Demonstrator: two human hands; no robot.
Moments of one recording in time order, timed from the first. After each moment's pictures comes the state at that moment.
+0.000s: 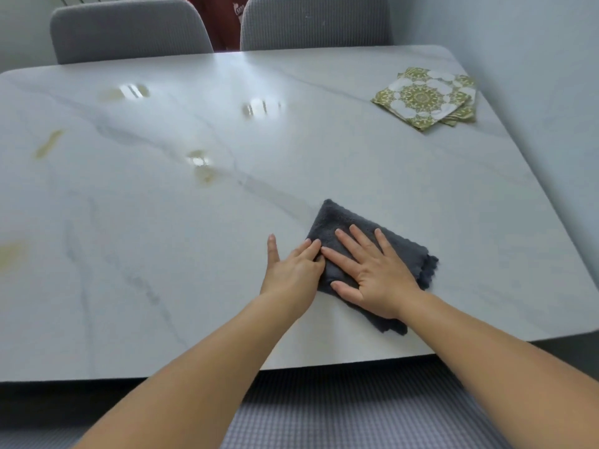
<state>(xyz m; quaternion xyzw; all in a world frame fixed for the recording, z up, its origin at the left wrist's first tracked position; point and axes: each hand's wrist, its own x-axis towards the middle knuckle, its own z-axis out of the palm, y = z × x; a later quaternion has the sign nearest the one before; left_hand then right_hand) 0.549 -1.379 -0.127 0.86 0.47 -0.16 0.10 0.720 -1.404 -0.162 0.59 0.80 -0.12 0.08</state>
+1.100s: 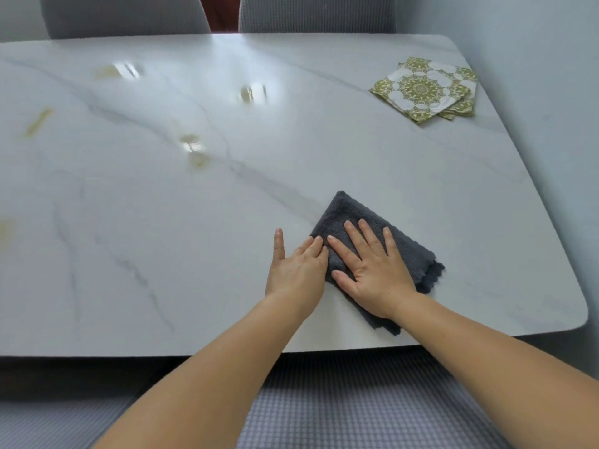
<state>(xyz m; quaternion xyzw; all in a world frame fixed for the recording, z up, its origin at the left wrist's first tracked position) 0.570 -1.401 -0.114 0.84 0.50 -0.17 0.11 0.724 -1.419 -0.163 0.63 0.76 -0.10 0.10</state>
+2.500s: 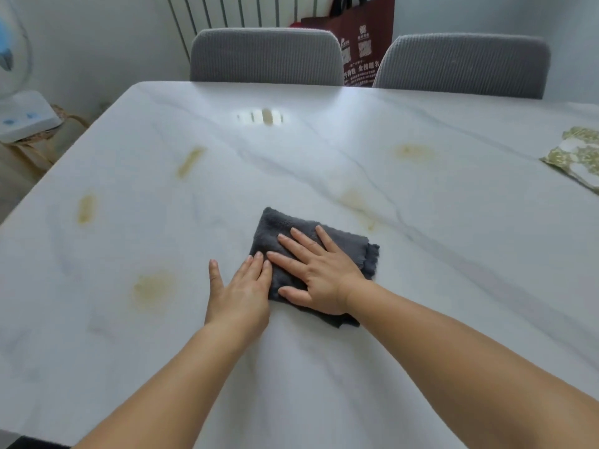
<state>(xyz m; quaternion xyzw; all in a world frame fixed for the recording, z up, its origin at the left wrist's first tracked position) 0.228 -1.268 -0.132 0.73 0.65 -0.20 0.10 0.383 -1.219 -0.171 0.43 0.90 -0.09 0.07</state>
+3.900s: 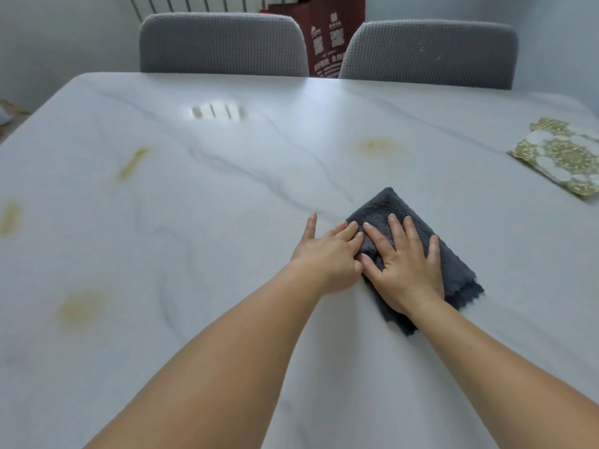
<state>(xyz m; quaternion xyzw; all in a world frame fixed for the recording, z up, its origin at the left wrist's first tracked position) 0.388 -1.190 -0.140 0.86 0.46 -0.11 0.18 0.528 -1.230 -0.170 0.75 0.66 -0.09 0.05</state>
